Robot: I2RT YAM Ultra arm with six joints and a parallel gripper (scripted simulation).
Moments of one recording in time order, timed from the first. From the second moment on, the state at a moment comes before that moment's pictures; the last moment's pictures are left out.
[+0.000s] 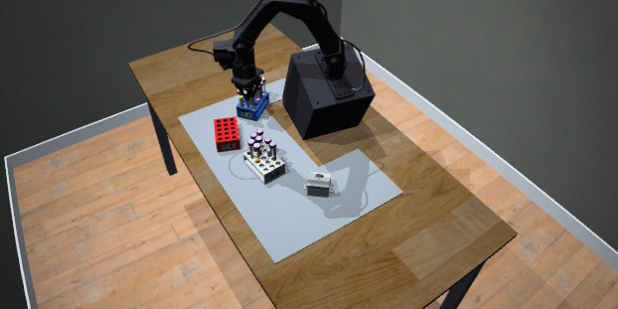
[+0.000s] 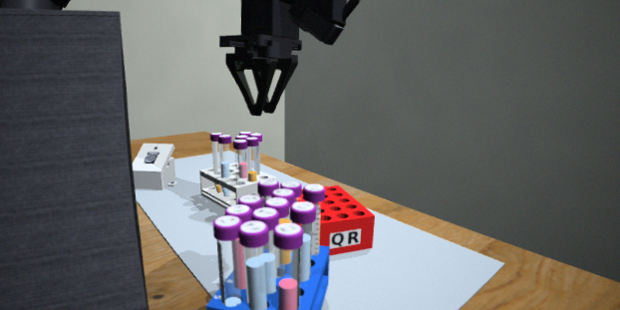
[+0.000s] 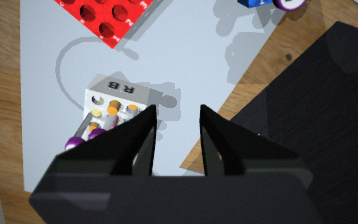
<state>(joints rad) -0.40 2.13 0.98 -0.58 -0.37 0.56</state>
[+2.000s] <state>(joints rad) -0.87 2.35 1.11 -0.63 -0.26 0.62</state>
